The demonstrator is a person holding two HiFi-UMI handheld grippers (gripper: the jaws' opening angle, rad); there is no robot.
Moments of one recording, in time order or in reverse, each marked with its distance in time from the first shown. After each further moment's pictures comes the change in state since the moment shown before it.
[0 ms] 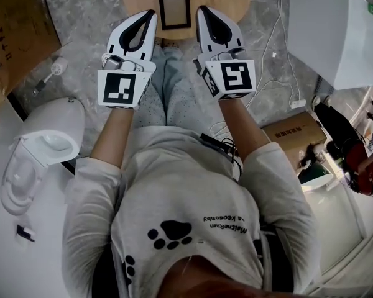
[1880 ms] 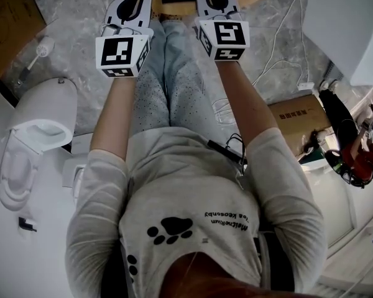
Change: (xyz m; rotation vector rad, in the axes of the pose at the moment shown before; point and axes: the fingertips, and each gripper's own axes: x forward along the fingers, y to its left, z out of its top) left arm 0.047 0.035 -0.174 -0.118 0.170 0.061; right arm 0.072 -0.030 -0.188 0.001 0.236 -0.011
